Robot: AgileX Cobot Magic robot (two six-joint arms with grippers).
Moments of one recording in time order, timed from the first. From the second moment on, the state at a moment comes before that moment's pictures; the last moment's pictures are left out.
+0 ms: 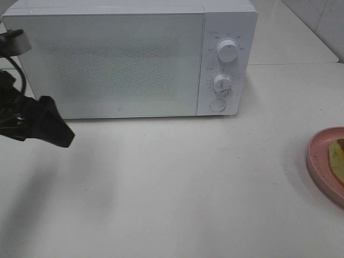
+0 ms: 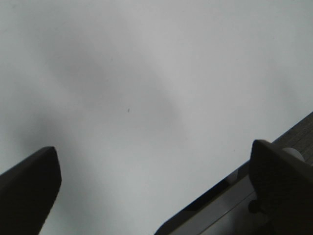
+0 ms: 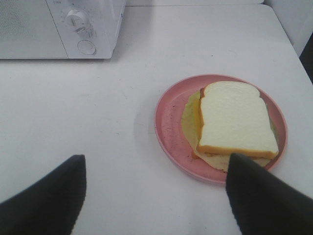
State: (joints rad) left arm -0.19 1.45 -0.89 -0.55 0.86 0.53; right arm 0.06 0.00 -0.51 -0.01 1.04 0.05
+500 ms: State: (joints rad) left arm -0.03 1.13 -0.81 -0.14 1.00 0.10; right arm 0.06 0.00 -0.51 -0.01 1.04 0.05
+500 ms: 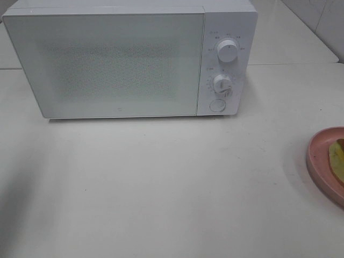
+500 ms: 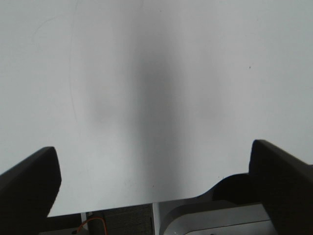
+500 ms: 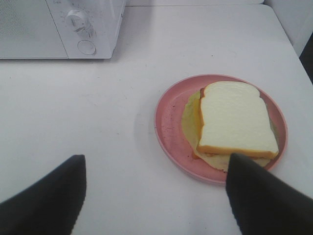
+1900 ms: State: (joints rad) left arm -0.03 0.00 -0.50 -0.09 1.04 0.10; right arm 0.06 0.00 -0.51 -0.01 1.04 0.05
